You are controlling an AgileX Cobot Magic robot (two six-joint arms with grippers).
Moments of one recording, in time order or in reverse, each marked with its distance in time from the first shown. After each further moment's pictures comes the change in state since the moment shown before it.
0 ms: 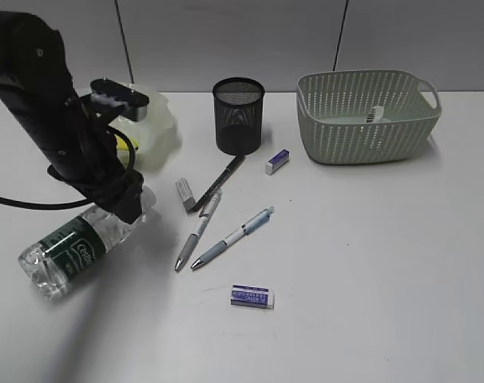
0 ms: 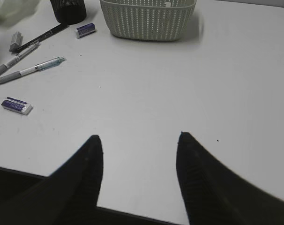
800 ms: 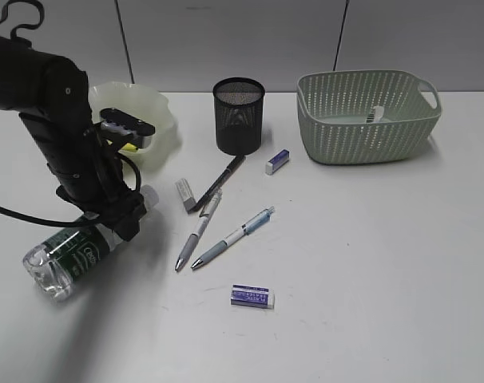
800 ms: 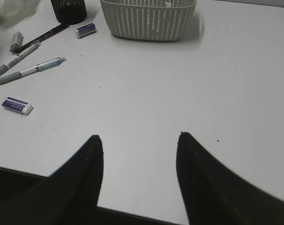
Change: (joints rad) left arm -0.001 0.129 -0.009 0.081 -0.038 -0.075; right arm 0.000 0.000 0.000 0.000 0.000 -0.005
